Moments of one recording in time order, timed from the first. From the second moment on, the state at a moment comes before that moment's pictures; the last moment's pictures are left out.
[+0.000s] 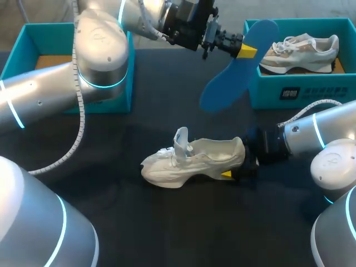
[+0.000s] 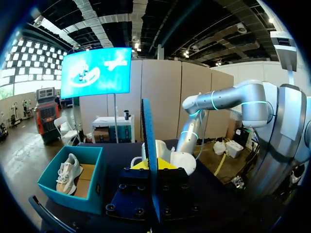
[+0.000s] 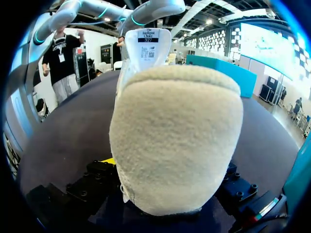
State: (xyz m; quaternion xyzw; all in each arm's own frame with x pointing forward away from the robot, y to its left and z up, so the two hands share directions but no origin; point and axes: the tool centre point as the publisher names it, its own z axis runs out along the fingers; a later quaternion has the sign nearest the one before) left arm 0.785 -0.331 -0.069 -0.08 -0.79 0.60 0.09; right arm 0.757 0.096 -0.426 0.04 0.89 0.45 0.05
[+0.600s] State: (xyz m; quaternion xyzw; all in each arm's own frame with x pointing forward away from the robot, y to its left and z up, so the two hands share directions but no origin) left arm 0.794 -0.323 -0.034 -0.03 -0.76 0.64 0.13; right arm 0.757 0.096 -0.426 0.04 0.89 0.45 0.05
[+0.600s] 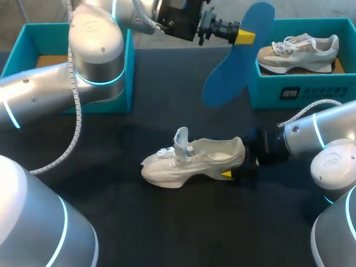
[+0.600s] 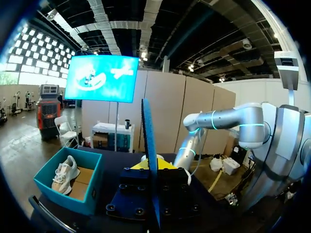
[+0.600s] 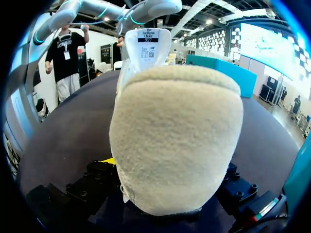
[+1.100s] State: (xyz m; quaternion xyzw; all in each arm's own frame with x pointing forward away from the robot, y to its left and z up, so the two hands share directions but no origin) left arm 0.787 -0.326 0.007 0.12 -0.70 0.68 0.20; right arm 0.758 0.096 -0.427 0.04 0.89 0.45 0.05
